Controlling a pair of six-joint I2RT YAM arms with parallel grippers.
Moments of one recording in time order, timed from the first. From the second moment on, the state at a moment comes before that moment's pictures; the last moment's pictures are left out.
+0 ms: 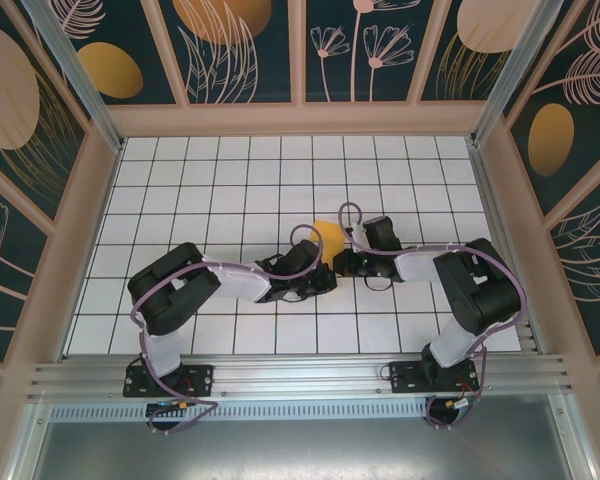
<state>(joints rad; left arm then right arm) -0.96 1.86 0.88 0.23 0.18 -1.10 0.45 1.65 0.61 0.12 -0.50 0.44</state>
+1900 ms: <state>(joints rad) -0.80 1.94 1.07 0.13 0.17 -1.00 0.53 1.56 0.57 0.02 -0.51 0.53</state>
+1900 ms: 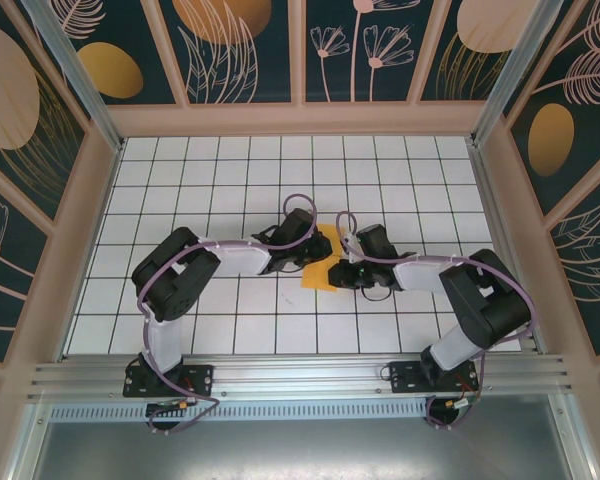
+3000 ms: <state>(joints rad) -0.80 1.94 0.95 0.22 0.23 -1.03 0.53 1.55 0.62 0.00 -0.54 0.52</state>
